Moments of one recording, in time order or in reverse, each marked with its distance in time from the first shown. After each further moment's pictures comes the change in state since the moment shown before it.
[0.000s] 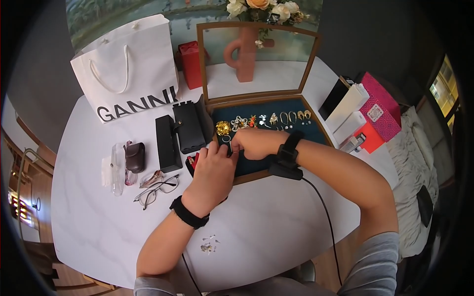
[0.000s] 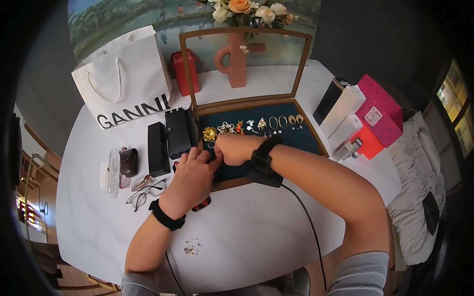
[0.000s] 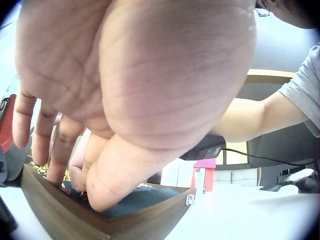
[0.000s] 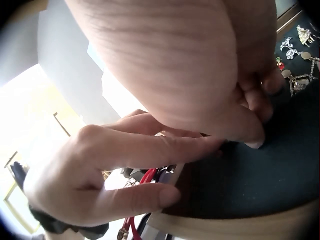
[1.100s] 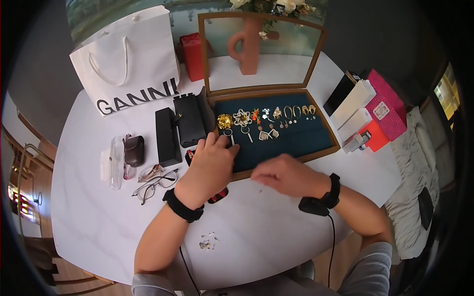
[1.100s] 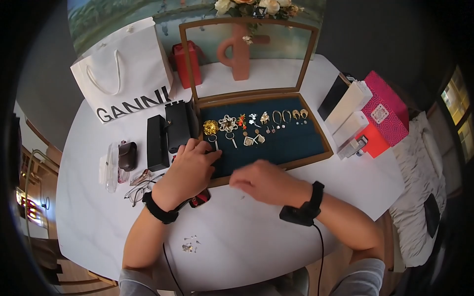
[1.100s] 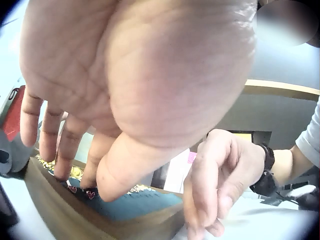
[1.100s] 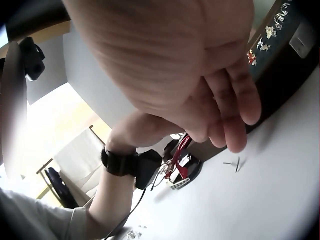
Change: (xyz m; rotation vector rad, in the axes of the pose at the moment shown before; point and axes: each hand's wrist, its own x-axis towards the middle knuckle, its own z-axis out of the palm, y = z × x) left_hand 0.004 -0.009 -0.007 -0.177 -0.062 -0.031; right_hand -0.098 -0.013 0.053 0.205 0.339 -0.212
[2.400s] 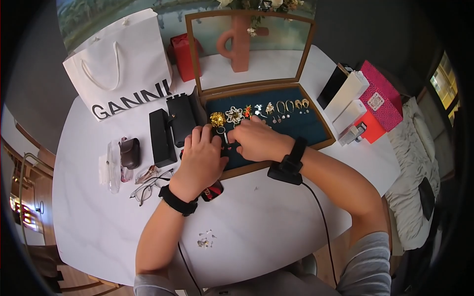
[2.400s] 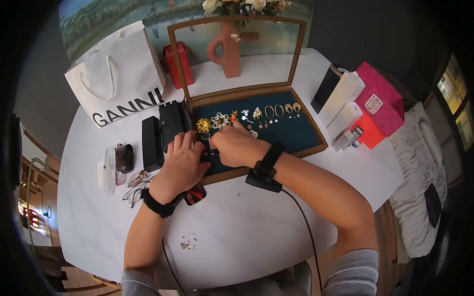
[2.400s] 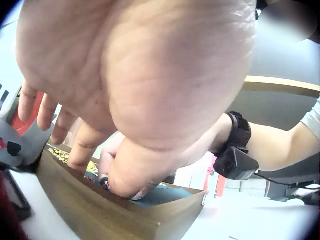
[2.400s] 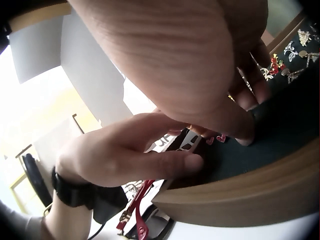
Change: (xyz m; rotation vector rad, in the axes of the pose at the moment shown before) left_hand 0.002 -0.007 0.010 0.021 0.097 -0.071; right_hand 0.078 0.034 0.003 -0.442 -0.009 0.049
